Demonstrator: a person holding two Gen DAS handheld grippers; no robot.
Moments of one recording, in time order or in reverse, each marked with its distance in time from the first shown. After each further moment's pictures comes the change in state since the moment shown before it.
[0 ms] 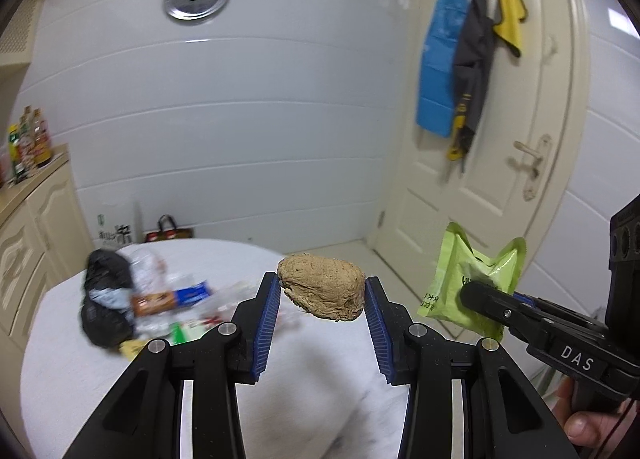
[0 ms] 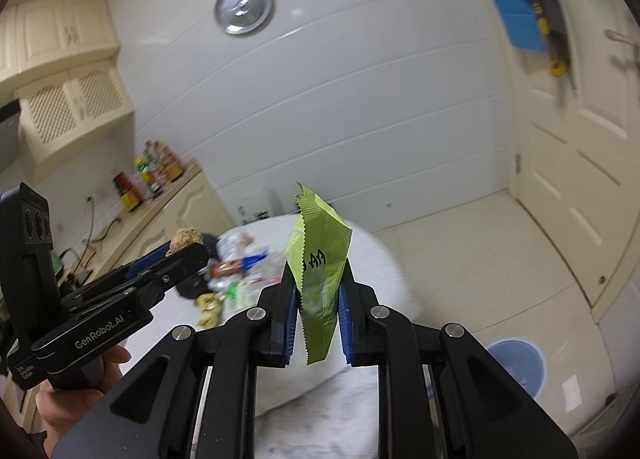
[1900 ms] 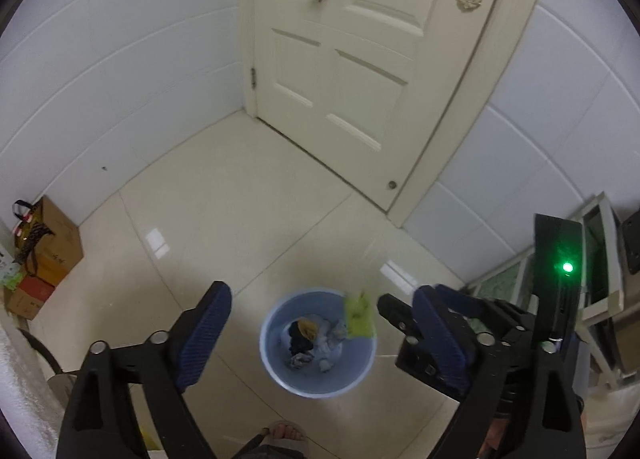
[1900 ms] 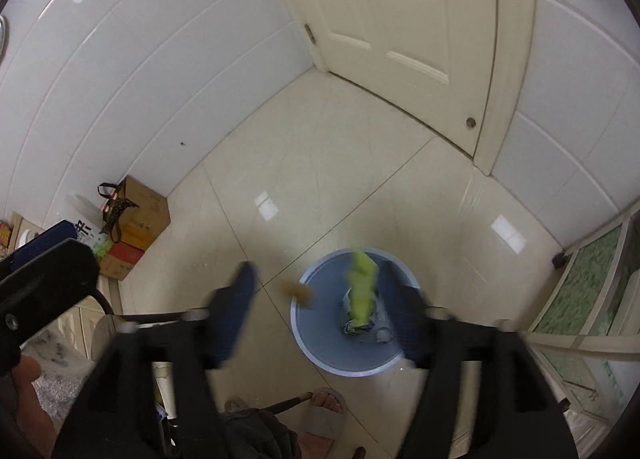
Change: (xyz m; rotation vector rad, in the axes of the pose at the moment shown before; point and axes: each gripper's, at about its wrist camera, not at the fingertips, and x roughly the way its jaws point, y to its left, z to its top) left arm 0.463 -0.214 0.020 0.278 0.542 -0.248; right arm 0.079 -0.349 -0.088 0.465 0.306 -0.487
